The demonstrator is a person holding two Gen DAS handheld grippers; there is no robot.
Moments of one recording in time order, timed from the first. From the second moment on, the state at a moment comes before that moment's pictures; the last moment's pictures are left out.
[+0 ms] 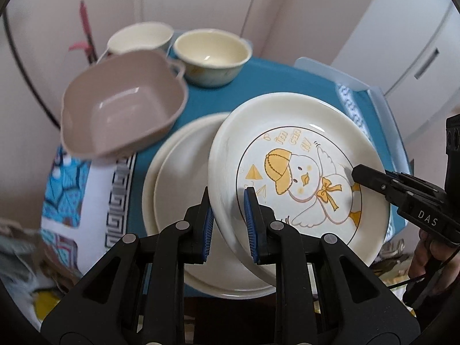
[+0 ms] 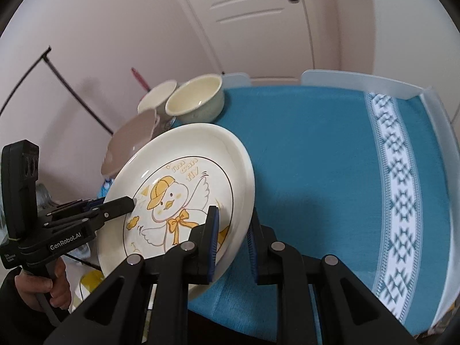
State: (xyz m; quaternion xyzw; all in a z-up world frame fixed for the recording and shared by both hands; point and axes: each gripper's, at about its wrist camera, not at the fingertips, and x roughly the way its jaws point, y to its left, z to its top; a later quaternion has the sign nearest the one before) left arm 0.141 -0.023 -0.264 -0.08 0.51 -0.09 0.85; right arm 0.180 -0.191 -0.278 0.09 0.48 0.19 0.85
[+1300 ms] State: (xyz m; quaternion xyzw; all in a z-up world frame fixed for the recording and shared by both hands) left arm 0.140 -0.058 -0.296 0.14 0.50 0.04 0.85; right arm 0.190 -0.134 -0.303 -0.09 0.47 0.20 0.85
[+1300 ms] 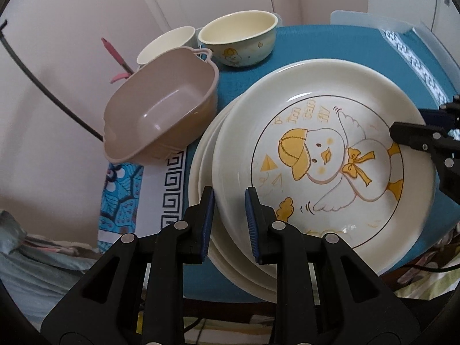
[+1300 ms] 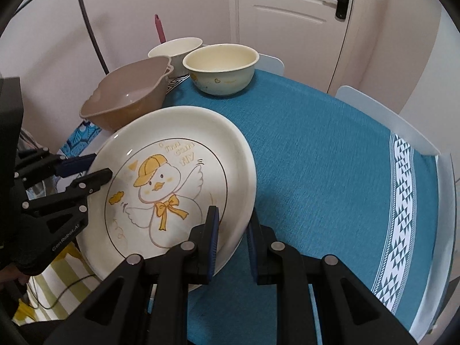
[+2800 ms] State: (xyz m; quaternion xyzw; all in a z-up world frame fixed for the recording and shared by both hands) left arm 0.148 0.101 -0.199 -0.11 0.44 0.10 0.88; right arm 0.262 -0.070 -0.202 -0.02 0.42 0.33 0.85
